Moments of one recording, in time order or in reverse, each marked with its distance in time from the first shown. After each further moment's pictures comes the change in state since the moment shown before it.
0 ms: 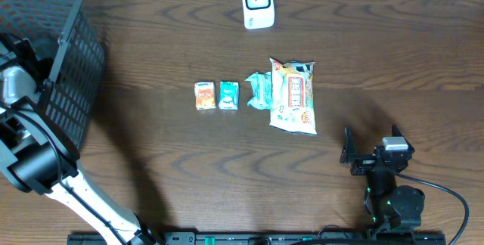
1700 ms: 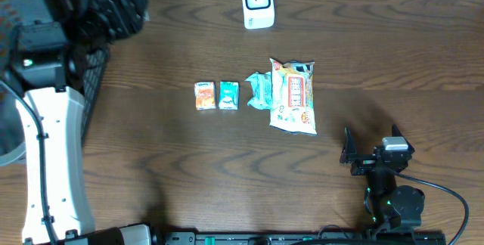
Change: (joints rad) left arm -0.485 -0.713 0.000 -0.277 0.447 -0.311; right arm 0.000 0.000 0.000 0.000 0.000 0.000
